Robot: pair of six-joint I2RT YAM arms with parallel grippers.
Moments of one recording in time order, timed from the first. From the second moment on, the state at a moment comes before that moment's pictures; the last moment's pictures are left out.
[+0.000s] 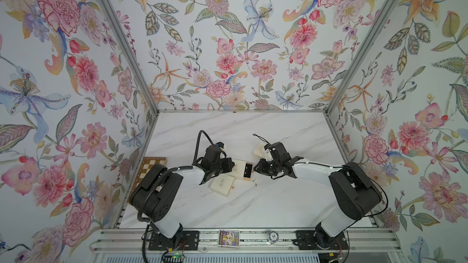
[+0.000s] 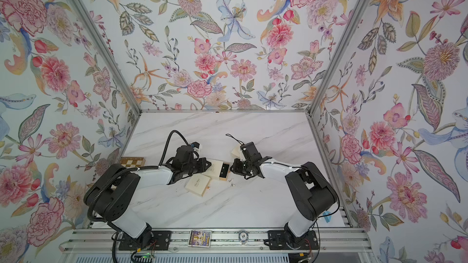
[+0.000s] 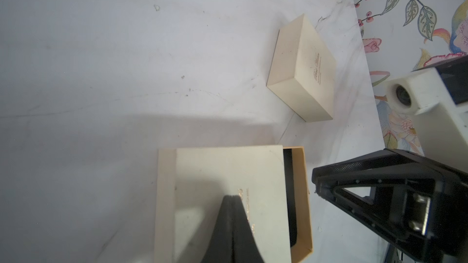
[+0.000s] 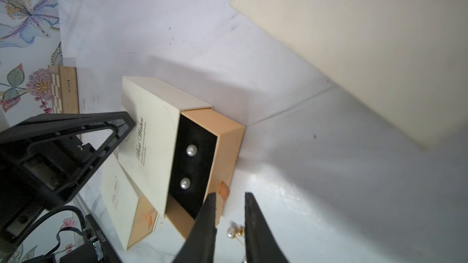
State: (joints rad) left arm -0.53 1.66 0.69 0.25 0.31 -0.63; right arm 0.58 1.66 0.84 -0.10 -0.36 0.68
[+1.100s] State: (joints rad) left arm -0.53 1.66 0.69 0.25 0.31 -0.63; right arm 0.59 1.70 0.84 -0.06 -0.39 0.71
